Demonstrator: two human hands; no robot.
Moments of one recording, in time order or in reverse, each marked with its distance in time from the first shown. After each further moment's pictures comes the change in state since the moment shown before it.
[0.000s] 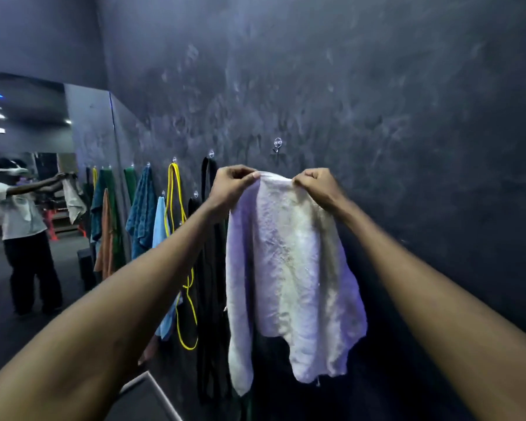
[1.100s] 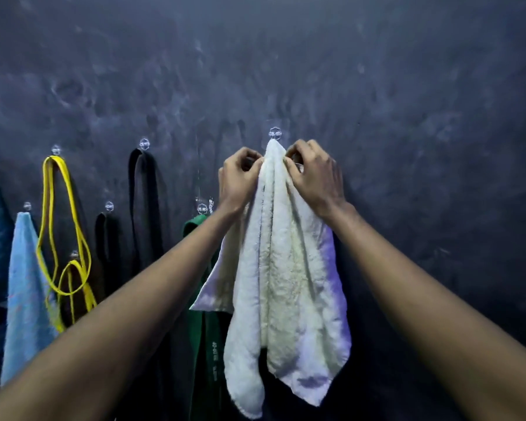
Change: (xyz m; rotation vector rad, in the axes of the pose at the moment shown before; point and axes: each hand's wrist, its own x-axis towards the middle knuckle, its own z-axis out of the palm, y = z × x) left_hand 0.128 -0.112 0.045 -0.183 0.044 0.194; right_hand 0.078 0.013 0.078 -0.885 0.535 -0.278
